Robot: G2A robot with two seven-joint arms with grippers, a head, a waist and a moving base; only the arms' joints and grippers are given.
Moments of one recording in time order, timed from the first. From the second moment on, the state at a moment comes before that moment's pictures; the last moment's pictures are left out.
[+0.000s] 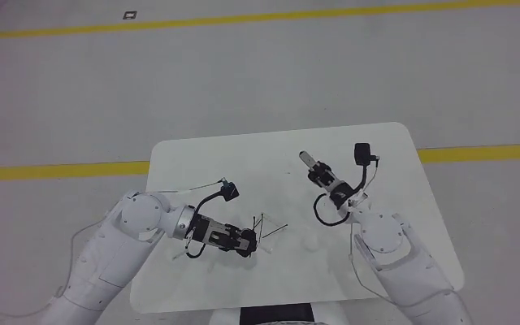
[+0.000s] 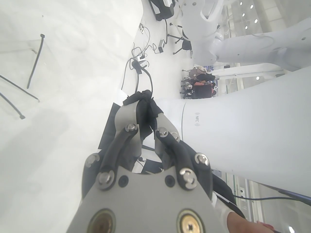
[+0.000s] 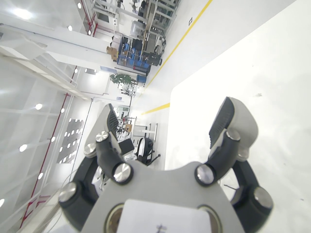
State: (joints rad) left arm 1.29 -0.92 -1.11 -1.74 -0.25 -0.34 -1.39; right arm -1.55 -1.16 1.22 -1.88 -0.08 0.07 0.28
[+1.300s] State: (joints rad) left arm 1.29 -0.92 -1.11 -1.74 -0.25 -0.34 -1.39; right arm -1.39 -1.16 1.13 -1.68 0.26 -0.16 0.95
